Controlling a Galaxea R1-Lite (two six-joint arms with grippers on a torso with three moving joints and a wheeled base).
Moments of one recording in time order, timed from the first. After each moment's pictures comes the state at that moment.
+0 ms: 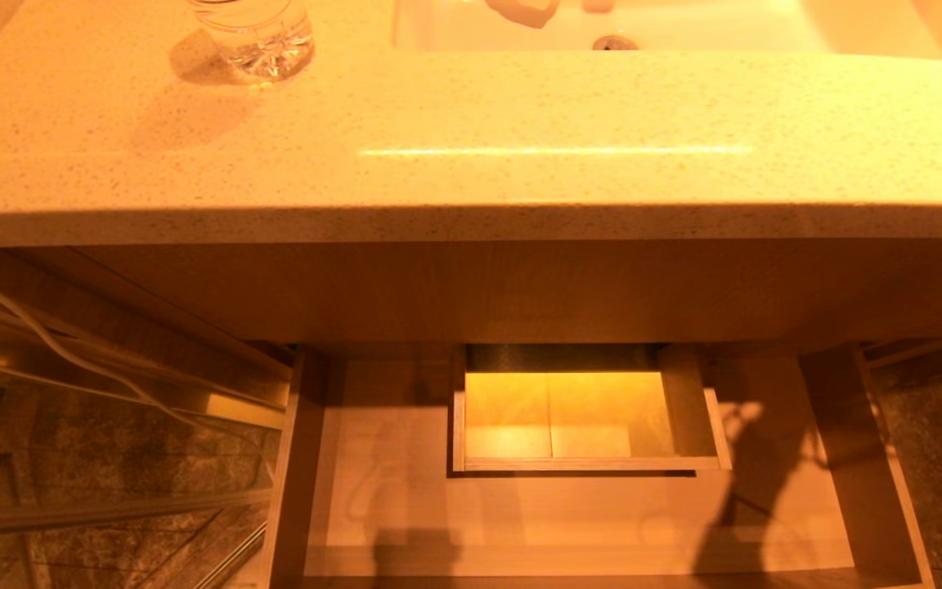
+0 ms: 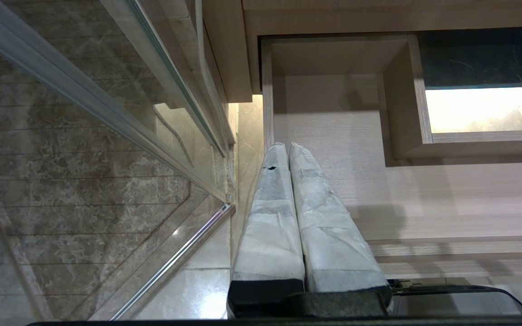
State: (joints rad) left arm 0.00 0.00 0.00 0.00 0.00 0.02; right arm -0.62 1.59 -1.92 0.72 0.10 -0.07
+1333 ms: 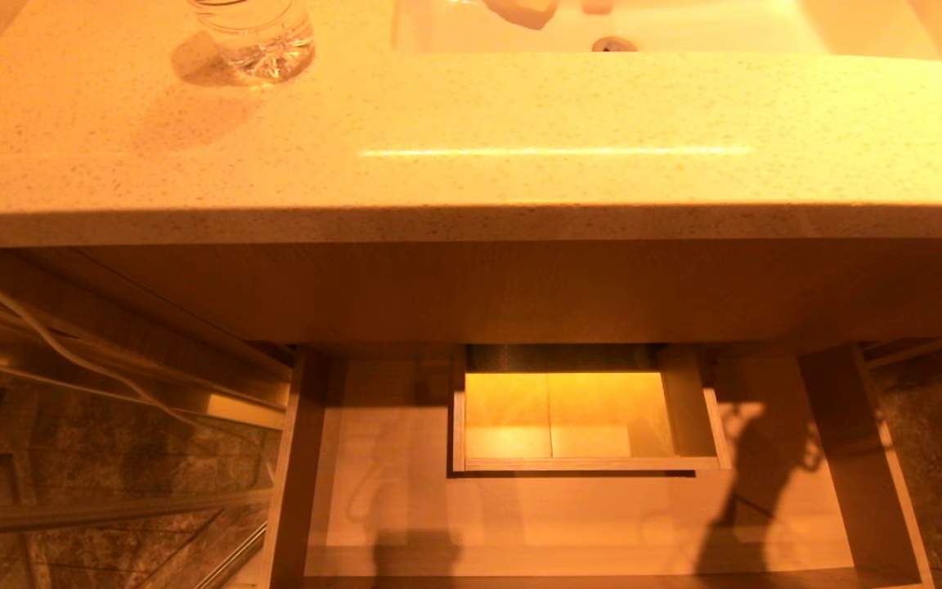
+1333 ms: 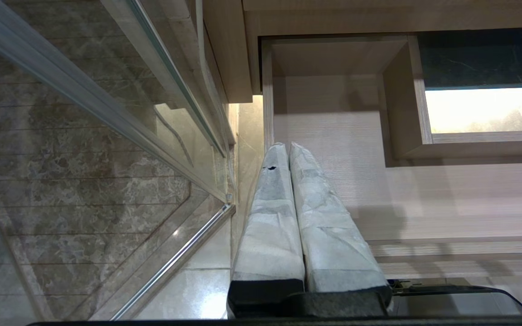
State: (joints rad) left arm 0.00 0.00 0.00 0.00 0.00 0.02; right arm -0.62 1.60 -1.93 0.69 0.23 -0.04
